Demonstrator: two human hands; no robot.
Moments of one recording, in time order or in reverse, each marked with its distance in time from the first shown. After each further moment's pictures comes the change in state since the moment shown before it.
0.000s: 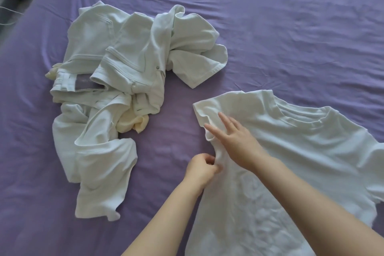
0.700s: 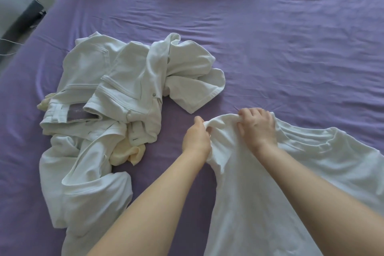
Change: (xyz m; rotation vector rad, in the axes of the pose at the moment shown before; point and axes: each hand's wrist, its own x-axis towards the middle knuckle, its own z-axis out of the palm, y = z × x) left_hand 0.077 0.097 -0.044 0.349 0.306 0.349; right_hand 0.061 0.050 -0.037 0.001 0.304 0.500
